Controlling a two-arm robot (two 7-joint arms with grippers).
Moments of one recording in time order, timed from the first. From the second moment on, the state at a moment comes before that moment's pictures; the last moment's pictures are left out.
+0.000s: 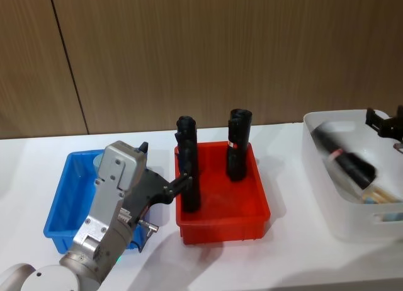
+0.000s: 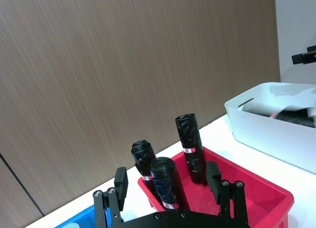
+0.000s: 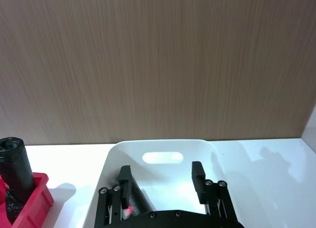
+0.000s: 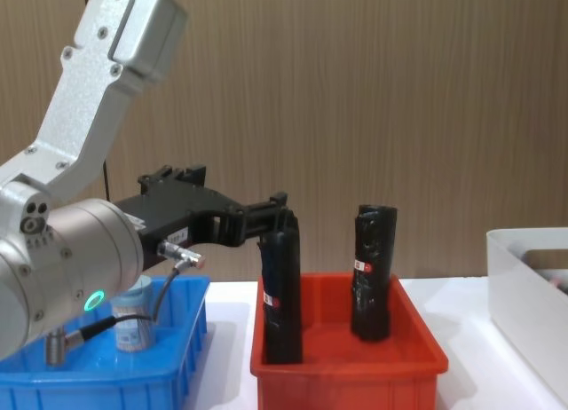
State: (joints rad) left arm -0.24 0.38 0.45 -1.63 -0.20 0.01 -0.01; right arm 0.43 0.34 -0.05 -1.34 0.33 0.32 0.09
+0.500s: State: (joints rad) left arm -0.24 0.38 0.45 -1.63 -0.20 0.01 -0.01; right arm 0.43 0.34 -0.04 -1.33 0.33 0.31 0.11
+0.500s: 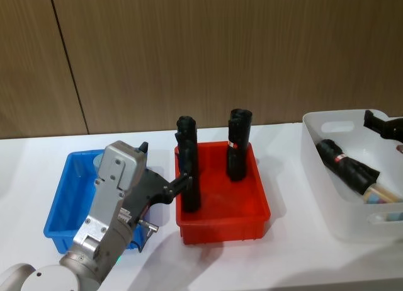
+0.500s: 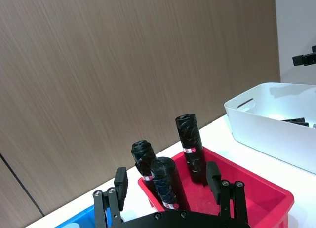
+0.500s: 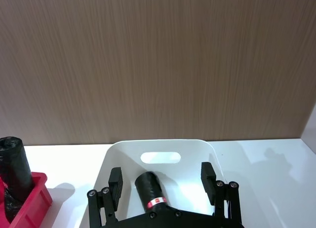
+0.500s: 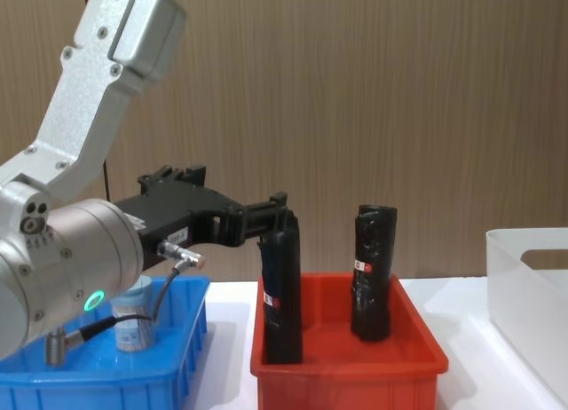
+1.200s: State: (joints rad) left arm -0.24 0.38 0.45 -1.63 -0.20 0.01 -0.01; right arm 0.42 0.35 -0.03 -1.34 0.33 0.29 0.12
